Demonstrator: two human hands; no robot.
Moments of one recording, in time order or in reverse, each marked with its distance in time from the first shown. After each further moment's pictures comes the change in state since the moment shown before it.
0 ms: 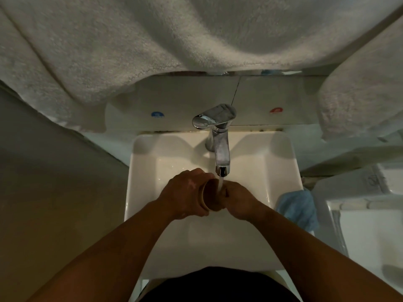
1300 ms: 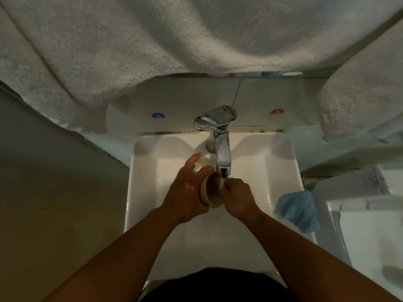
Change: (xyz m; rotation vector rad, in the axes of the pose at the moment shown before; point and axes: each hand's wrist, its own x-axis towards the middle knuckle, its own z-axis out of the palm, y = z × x) left_hand -0.005 0.000 0.017 -0.124 0.279 0.040; right_hand 0.005 -0.009 0.008 -0.015 0.200 0.119
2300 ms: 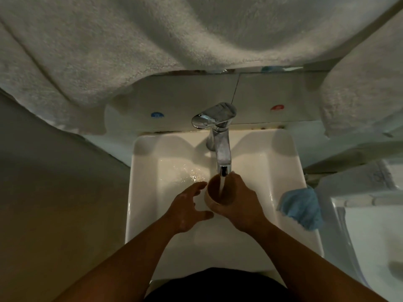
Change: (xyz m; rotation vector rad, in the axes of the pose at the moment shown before) left_hand -0.027 -0.018 0.030 -0.432 -0.247 -0.487; right_hand -0.027 0.021 0.009 0.375 0.077 -0.161
